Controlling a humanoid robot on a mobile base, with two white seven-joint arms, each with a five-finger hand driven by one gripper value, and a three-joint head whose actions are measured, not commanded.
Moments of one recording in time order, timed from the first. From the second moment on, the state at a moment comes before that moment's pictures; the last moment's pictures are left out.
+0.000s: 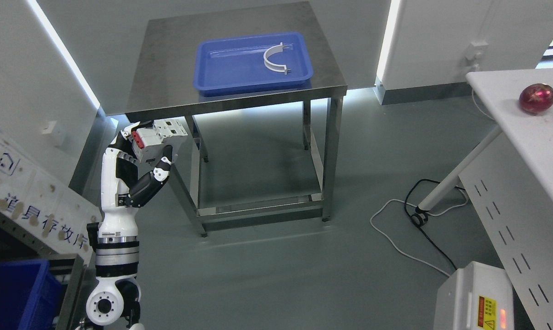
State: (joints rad) left arm -0.27 0.00 0.17 -1.70 0.04 -0.32 -0.11; right arm 0.00 0.00 -0.04 -0.16 -0.04 0.08 0.00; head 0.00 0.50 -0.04
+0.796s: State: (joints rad) left arm -0.38 0.00 0.15 -1.71 0.04 -0.23 -0.13; right arm 0.00 0.00 -0.04 -0.16 -0.04 0.08 0.00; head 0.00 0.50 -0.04
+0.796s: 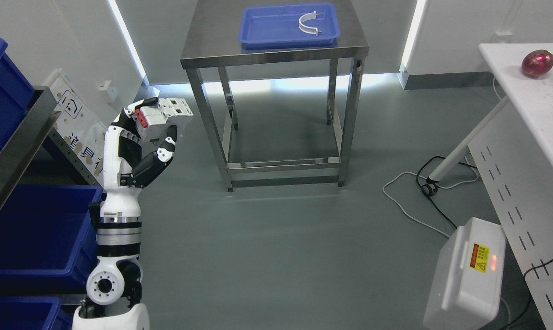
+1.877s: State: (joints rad) left arm -0.81 0.00 0.21 -1.71 0.03 0.35 -0.14; right arm 0.00 0.00 -0.04 -0.16 -0.04 0.08 0.00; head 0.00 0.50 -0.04
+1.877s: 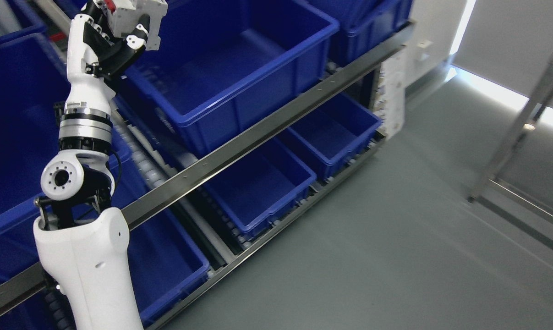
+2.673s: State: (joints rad) left arm -0.92 0.19 0.10 -1.45 -0.15 0.21 -0.36; right arm 0.00 0.00 -0.04 -0.16 -0.04 0.08 0.00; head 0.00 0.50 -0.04
